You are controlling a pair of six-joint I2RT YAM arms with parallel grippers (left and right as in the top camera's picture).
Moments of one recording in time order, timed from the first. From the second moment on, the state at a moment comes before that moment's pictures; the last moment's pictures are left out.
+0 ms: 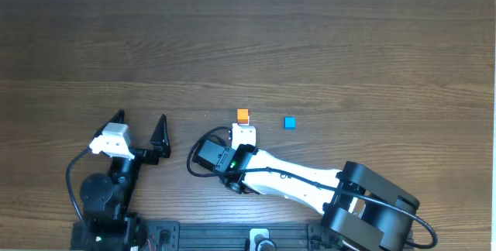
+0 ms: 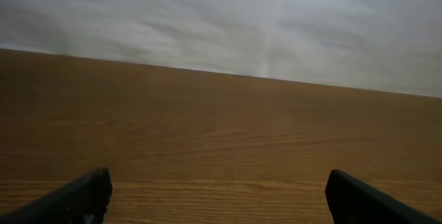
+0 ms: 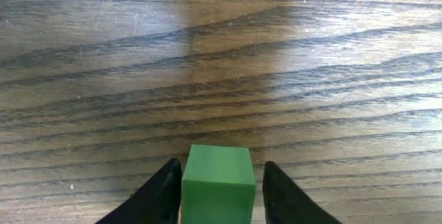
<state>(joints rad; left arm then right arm) -0.01 0.01 0.01 -0.06 0.15 -0.18 1.09 1.73 0.95 -0.67 0.19 1.07</state>
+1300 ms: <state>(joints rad) -0.01 0.01 0.01 -0.06 0.15 -0.18 0.80 1.75 1.57 -1.20 0.24 0.83</state>
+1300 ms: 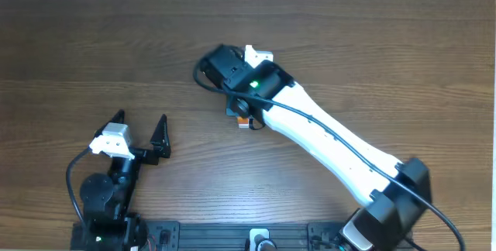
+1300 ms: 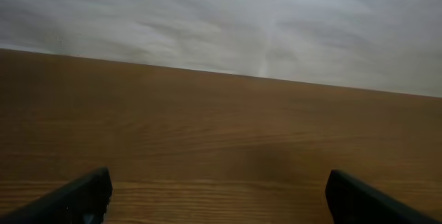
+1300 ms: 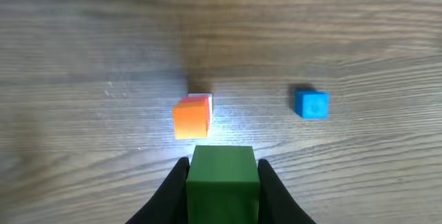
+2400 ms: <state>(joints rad) -0.01 0.01 0.01 -0.06 0.15 -0.18 0.78 1.89 1.49 -1.02 0.13 0.72</state>
